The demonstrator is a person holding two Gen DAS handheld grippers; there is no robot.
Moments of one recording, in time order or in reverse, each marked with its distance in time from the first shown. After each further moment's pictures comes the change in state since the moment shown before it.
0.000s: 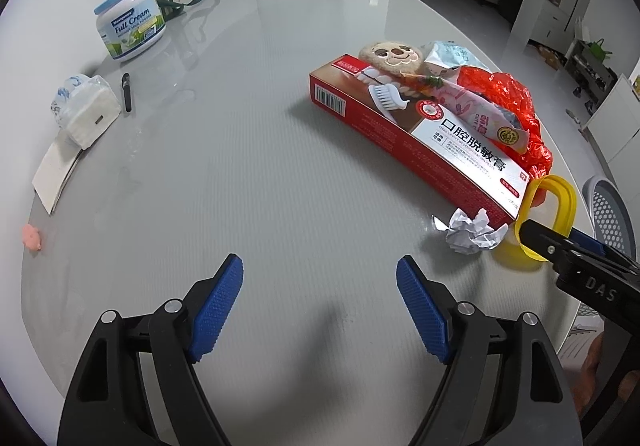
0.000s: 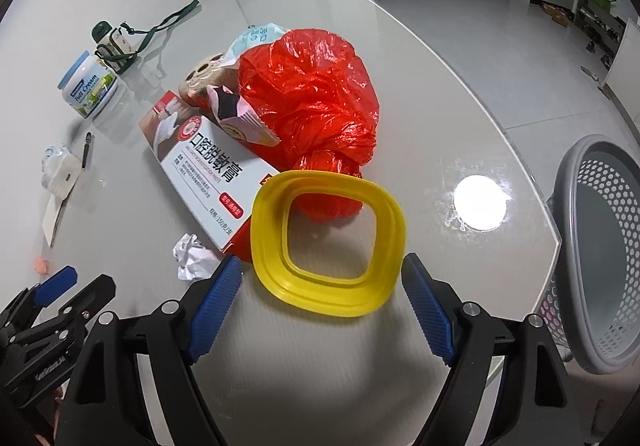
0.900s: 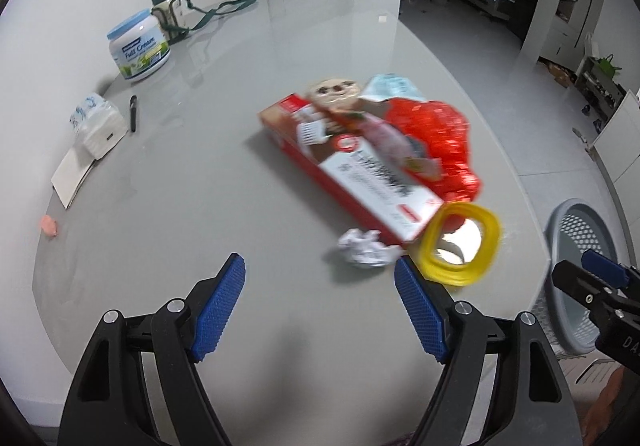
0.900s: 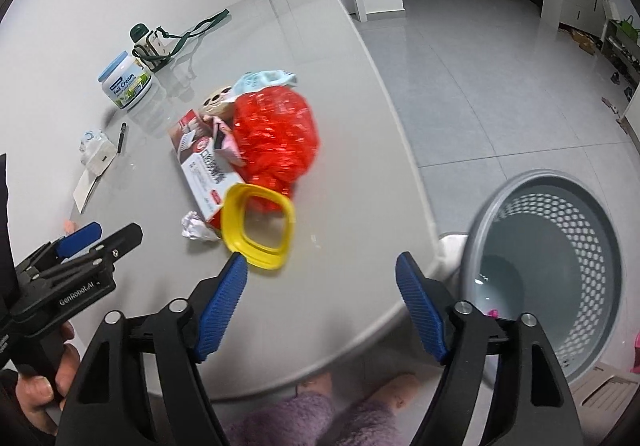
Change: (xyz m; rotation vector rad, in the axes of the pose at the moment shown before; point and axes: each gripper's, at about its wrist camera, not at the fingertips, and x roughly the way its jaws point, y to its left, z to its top) left arm -0.050 -0.073 0.007 -0.048 -0.049 0.054; right arm -0.087 -0.067 0.004 -0.116 -0.013 0.091
